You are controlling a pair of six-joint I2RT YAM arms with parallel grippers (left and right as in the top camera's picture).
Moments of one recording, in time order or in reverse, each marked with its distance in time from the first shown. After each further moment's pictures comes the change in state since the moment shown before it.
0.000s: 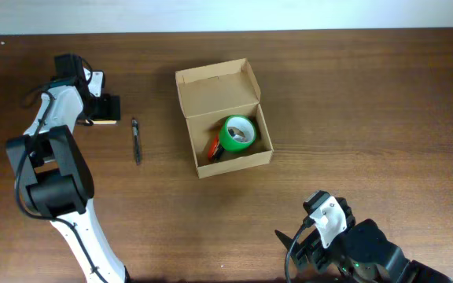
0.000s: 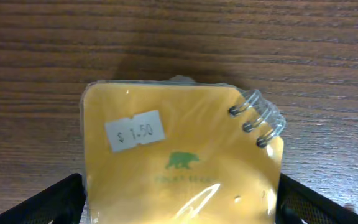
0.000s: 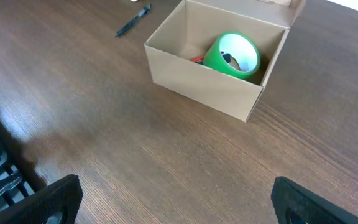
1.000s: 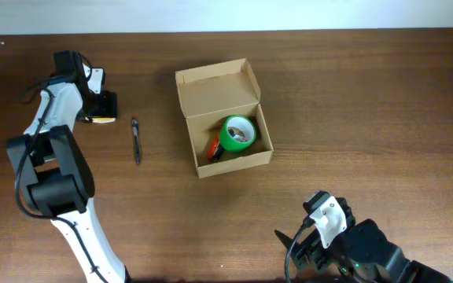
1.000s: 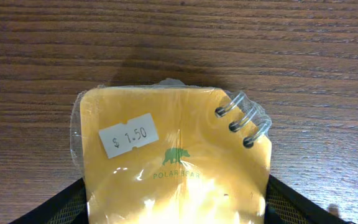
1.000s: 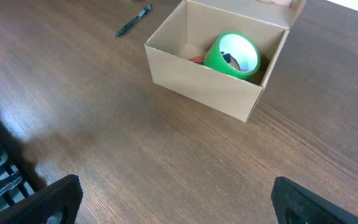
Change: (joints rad) left arm -0.002 0.013 0.043 -0.037 0.010 0.002; right arm 0.000 0.000 0.000 0.000 0.000 0.000
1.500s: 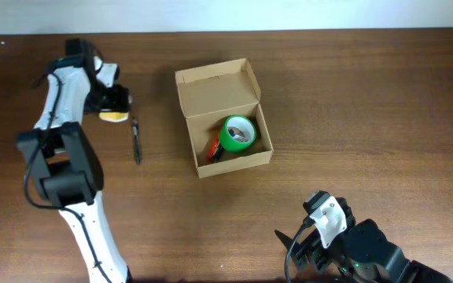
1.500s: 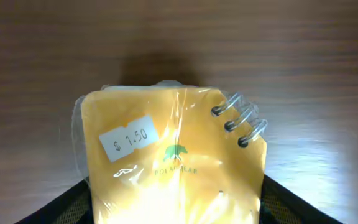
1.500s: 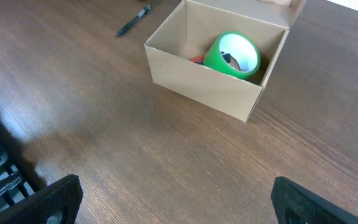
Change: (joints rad) left arm -0.078 0.077 0.252 -0.316 0.078 0.003; right arm 0.000 0.000 0.000 0.000 0.000 0.000
